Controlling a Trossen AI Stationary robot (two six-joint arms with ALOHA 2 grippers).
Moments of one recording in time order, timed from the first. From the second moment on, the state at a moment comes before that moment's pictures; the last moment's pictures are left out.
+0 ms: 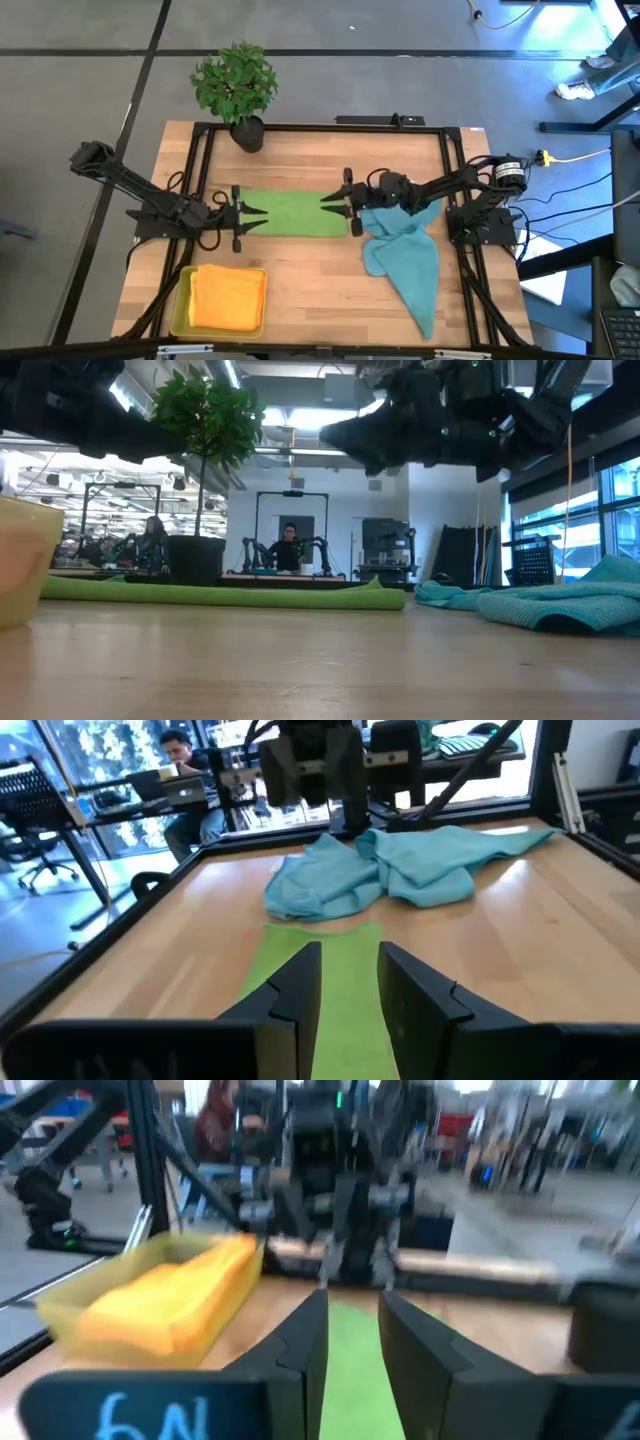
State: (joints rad) left arm -0.43 0.73 0.13 0.44 -0.58 0.06; right arm -0.07 1.70 0.64 1.10 -0.21 -0.05
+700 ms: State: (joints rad) left arm -0.34 0.73 0.13 0.59 -0.56 0.03; right arm -0.12 1.70 0.86 0.95 -0.27 -0.02
